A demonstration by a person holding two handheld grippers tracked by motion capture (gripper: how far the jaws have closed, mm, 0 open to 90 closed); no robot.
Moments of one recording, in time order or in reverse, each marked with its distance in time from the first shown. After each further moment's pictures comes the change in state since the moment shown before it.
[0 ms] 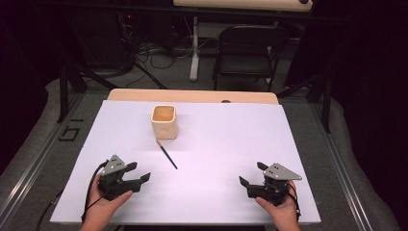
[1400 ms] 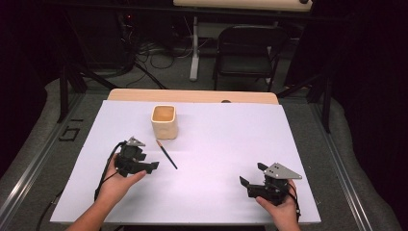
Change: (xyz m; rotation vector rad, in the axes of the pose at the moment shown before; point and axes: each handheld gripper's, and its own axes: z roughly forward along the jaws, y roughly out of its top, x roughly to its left) left arm 0.006 0.056 0.042 0.278 0.035 -0.065; right arm -0.002 -0.002 0.001 0.016 0.002 0.024
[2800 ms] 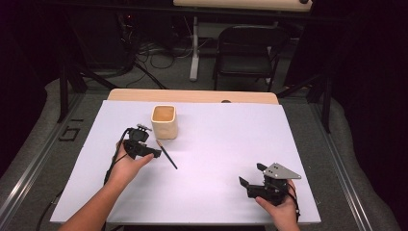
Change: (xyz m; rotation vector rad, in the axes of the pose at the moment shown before) left arm 0.019 0.044 0.030 0.128 0.089 -0.111; right arm 0.001 -0.001 0.001 0.003 0.007 -0.001
